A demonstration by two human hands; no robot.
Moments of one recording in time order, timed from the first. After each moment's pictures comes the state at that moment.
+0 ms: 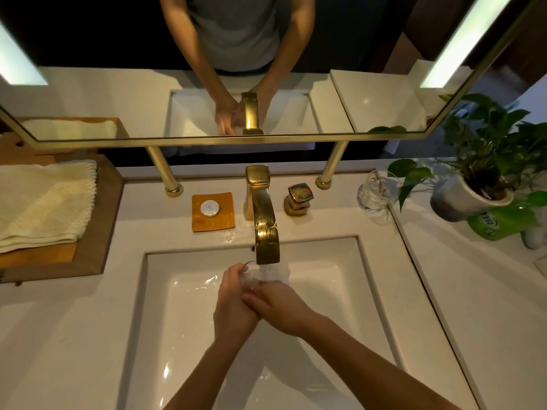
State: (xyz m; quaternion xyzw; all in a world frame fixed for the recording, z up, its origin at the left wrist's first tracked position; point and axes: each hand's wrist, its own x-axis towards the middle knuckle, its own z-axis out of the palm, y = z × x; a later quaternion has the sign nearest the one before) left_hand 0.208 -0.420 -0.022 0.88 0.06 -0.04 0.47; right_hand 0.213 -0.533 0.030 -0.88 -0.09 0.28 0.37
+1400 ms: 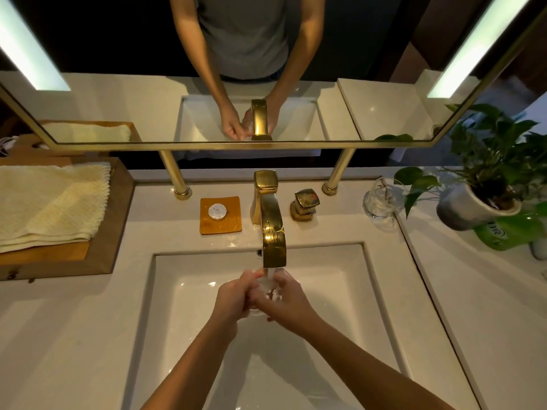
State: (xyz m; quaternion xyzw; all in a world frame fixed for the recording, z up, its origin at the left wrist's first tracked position) left_hand 0.227 -0.410 0.016 0.66 0.26 -0.25 0.66; right_hand 0.211 -0.535 0.014 -0.81 0.02 0.16 0.57
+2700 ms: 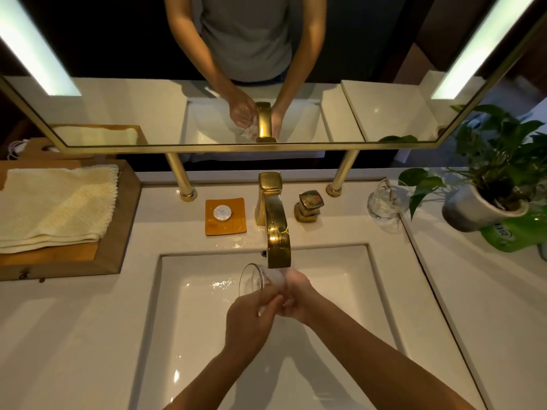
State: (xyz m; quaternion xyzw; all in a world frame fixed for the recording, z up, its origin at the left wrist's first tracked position) left_hand 0.191 -0.417 0.010 0.88 -0.03 -0.02 0.48; right_hand 0.245 -0.532 0.017 -0.53 0.38 0.33 0.68
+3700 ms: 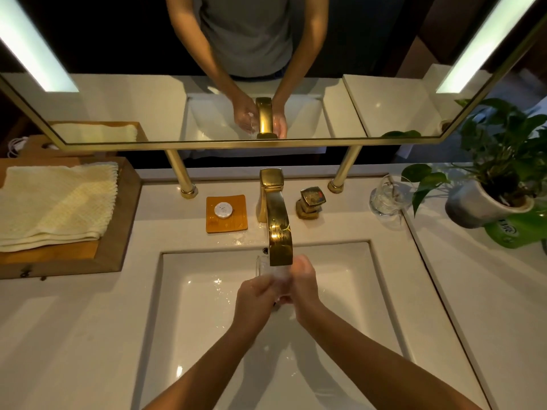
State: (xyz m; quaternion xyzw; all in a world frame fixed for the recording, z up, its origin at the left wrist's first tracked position) left_hand 0.212 -0.430 0.023 0.73 0.09 -0.15 0.66; right_hand 0.238 -0.531 -0.002 -0.67 0.30 0.11 0.67
